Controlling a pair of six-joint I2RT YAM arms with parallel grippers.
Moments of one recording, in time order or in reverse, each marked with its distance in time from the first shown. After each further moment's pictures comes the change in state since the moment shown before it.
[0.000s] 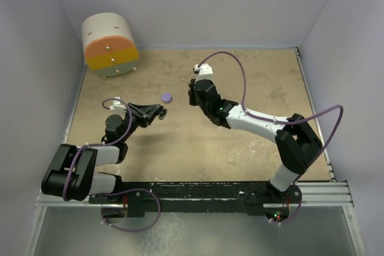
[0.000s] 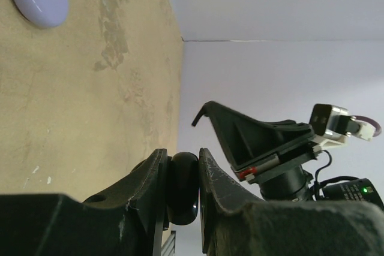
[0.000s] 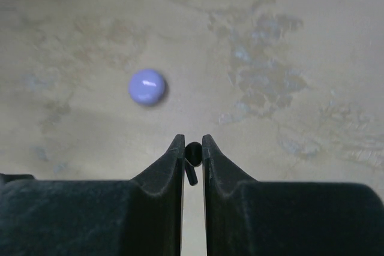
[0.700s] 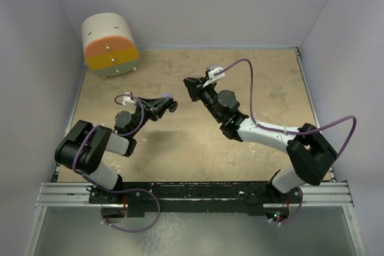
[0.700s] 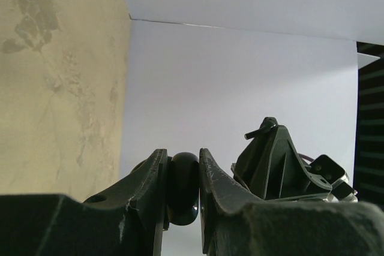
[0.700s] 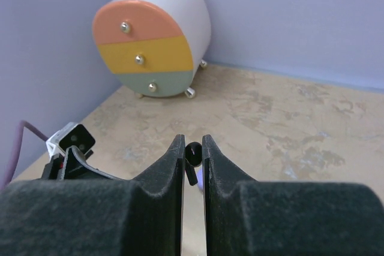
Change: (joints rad) left arm -0.124 0.265 0.095 0.301 -0.047 -0.229; right arm -0.006 -0.177 -0.274 0.731 -0.174 -0.200
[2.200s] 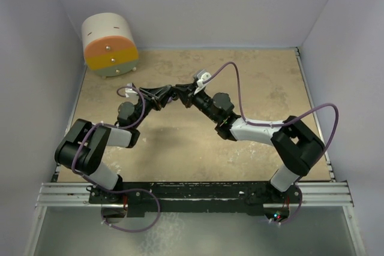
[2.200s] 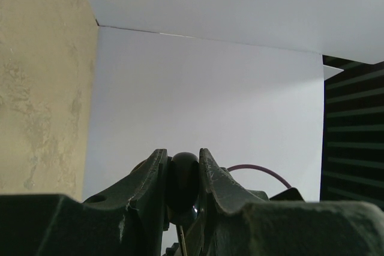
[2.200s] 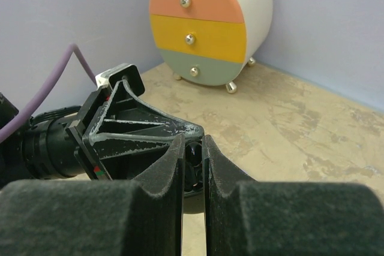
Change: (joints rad) left arm -0.032 -0.003 0.146 -0.075 -0.058 -0.097; right arm 0.000 0.126 -0.012 0.182 -0.267 -0.090
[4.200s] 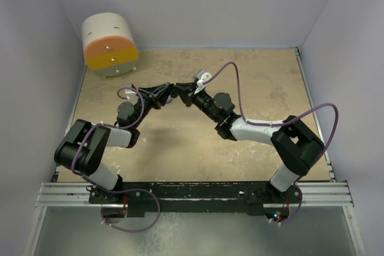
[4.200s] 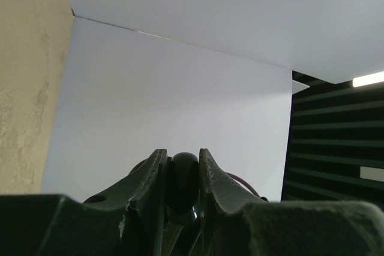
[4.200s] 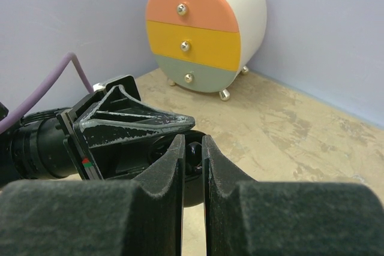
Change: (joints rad) left arm 0.000 -0.013 0.003 0.009 -0.021 -0.152; right arm 0.000 0.006 0.001 0.024 -0.006 -0.040
